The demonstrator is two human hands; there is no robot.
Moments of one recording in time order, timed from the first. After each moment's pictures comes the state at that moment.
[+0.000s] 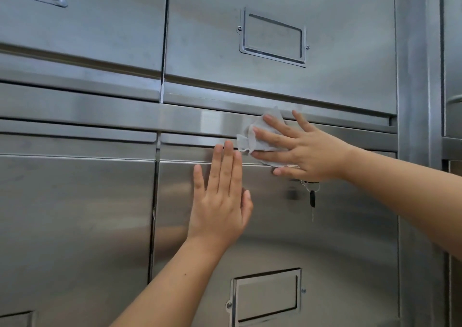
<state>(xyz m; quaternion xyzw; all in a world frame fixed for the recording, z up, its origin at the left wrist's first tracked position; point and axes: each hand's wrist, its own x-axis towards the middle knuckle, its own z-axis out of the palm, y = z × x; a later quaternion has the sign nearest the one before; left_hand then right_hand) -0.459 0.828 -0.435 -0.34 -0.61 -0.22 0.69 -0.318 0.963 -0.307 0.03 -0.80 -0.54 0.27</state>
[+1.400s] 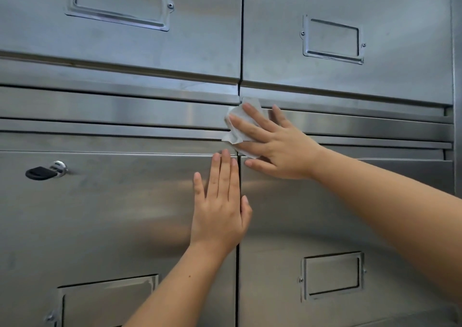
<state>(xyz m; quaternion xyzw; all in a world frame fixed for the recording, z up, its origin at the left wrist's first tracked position) -0.508 0.714 -0.456 -0.32 -0.67 -0.19 0.65 -0.412 0.831 -0.326 0.09 -0.80 -0.44 0.39</state>
